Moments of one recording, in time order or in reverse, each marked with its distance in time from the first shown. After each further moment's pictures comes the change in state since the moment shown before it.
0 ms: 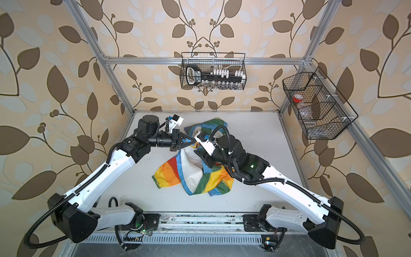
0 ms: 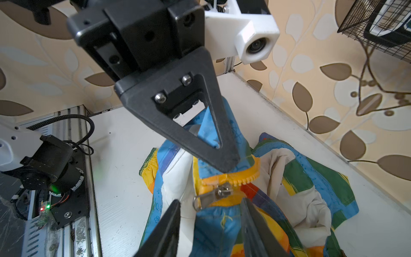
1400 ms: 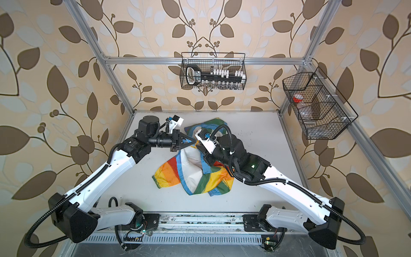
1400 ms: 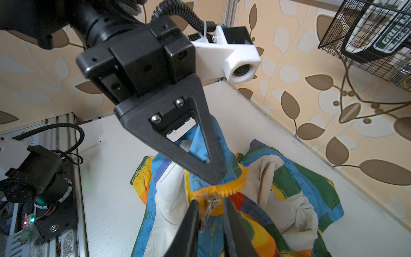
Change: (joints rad) left arm 0.000 0.000 -0.018 0.024 0.005 -0.018; right arm 0.002 -0.010 0.011 0.019 0.043 -0.011
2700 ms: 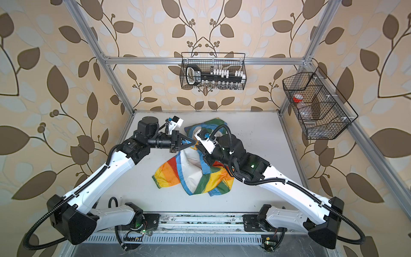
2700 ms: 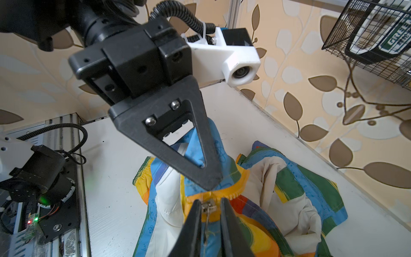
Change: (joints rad) left arm 0.000 -0.017 -0.014 0.000 0.017 -0.003; right arm 0.000 0.004 0.000 0.008 -0.017 0.001
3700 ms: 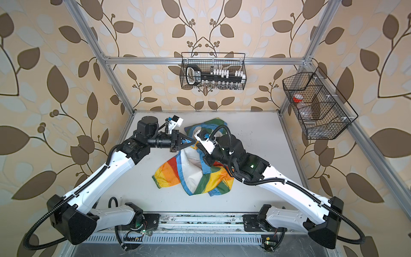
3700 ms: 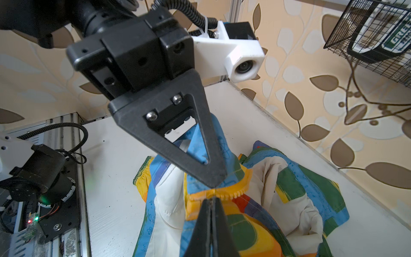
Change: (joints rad) left arm 0.000 0.000 0.000 0.021 0.005 -0.017; right arm 0.000 0.009 -0.008 0.013 0.005 0.001
